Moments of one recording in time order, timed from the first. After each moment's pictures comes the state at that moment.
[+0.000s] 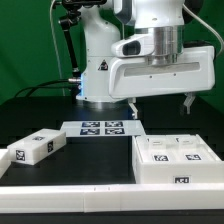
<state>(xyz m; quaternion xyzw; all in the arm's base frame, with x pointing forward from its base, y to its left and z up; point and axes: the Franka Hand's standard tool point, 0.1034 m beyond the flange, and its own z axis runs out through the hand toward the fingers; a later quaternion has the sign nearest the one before) 0.468 0.091 0.074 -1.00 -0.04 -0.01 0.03</state>
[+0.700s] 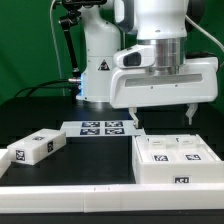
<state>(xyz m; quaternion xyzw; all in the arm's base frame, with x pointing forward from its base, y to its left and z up) 0.473 0.092 0.053 -1.00 -0.03 0.00 0.02</state>
